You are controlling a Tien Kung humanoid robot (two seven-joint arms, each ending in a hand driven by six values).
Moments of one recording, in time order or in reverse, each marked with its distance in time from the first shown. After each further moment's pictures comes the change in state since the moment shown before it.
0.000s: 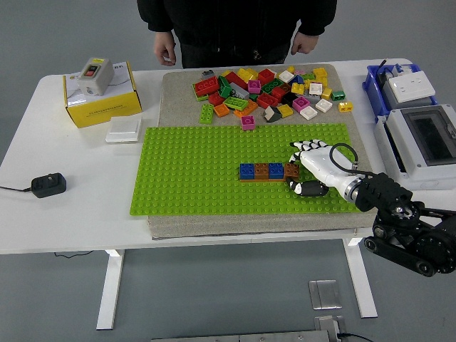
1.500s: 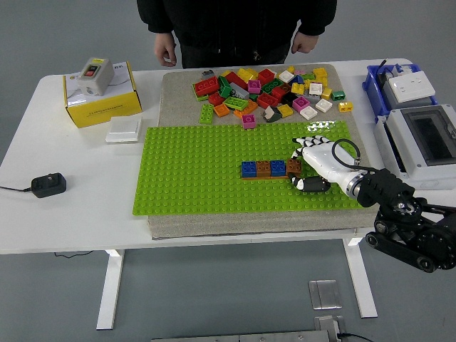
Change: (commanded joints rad) left arm -0.004 -0.001 -0.010 0.000 0.015 -0.001 -0.001; right arm 0.009 -0.002 0.017 -0.017 -0.001 0.004 0.008
